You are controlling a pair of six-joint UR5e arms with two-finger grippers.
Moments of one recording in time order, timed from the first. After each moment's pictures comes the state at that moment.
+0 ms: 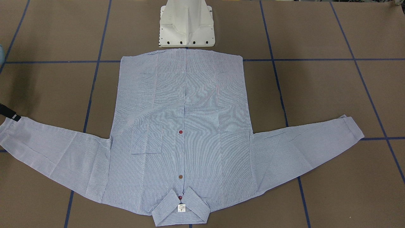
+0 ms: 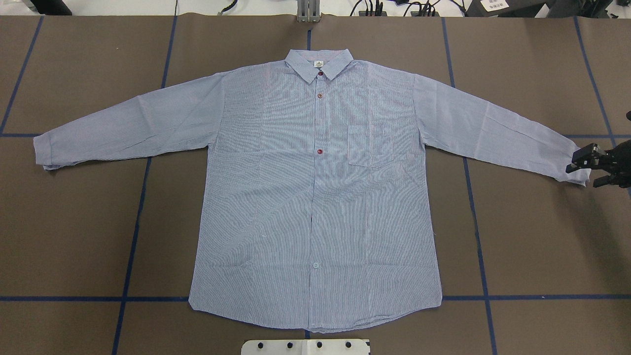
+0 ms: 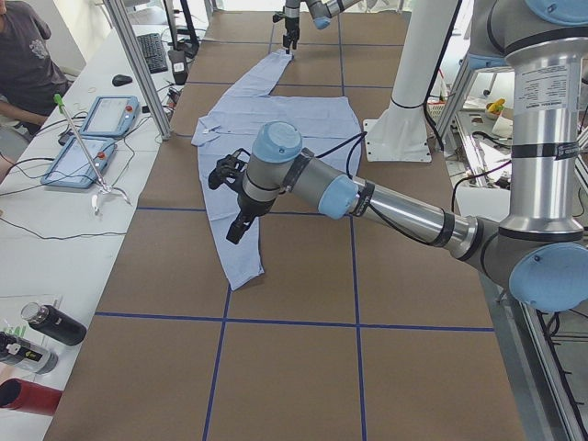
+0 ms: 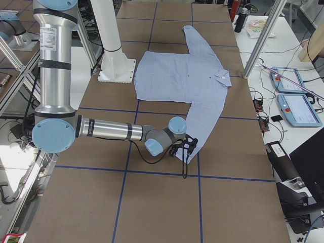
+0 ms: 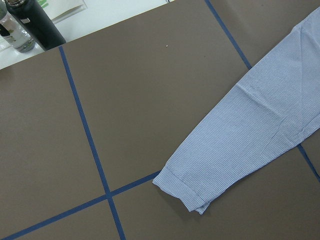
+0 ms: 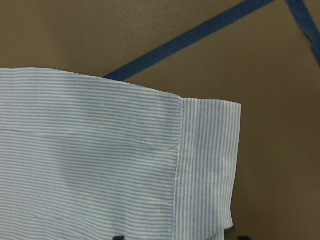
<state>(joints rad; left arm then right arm) -1.53 -1.50 -1.98 -1.77 -2.35 0.00 1.12 -1.63 1.44 -0.82 2.31 1.16</state>
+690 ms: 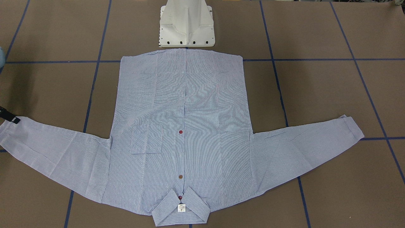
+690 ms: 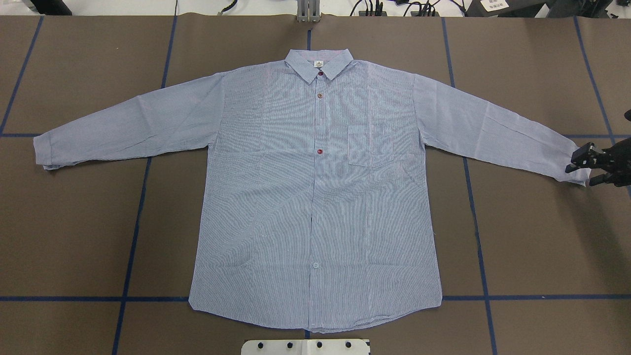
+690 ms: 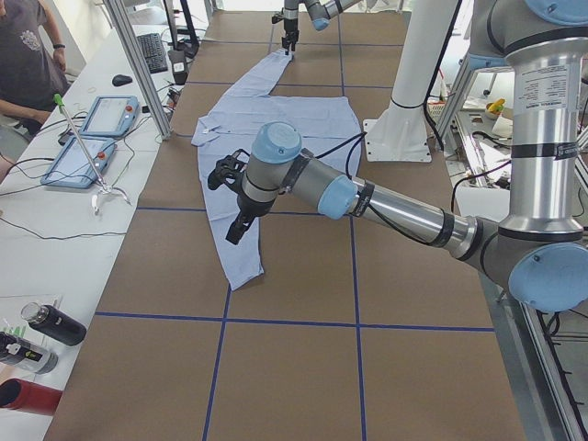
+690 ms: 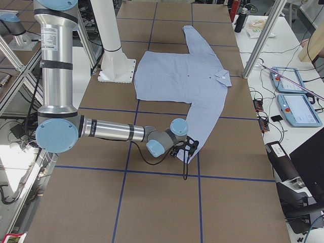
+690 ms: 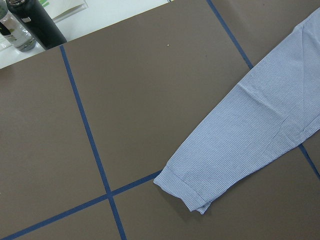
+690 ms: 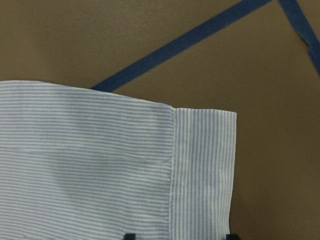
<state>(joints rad) -1.53 -1.50 -1.98 -1.77 -2.35 0.00 1.12 -1.61 1.40 -0.82 2.31 1.19</state>
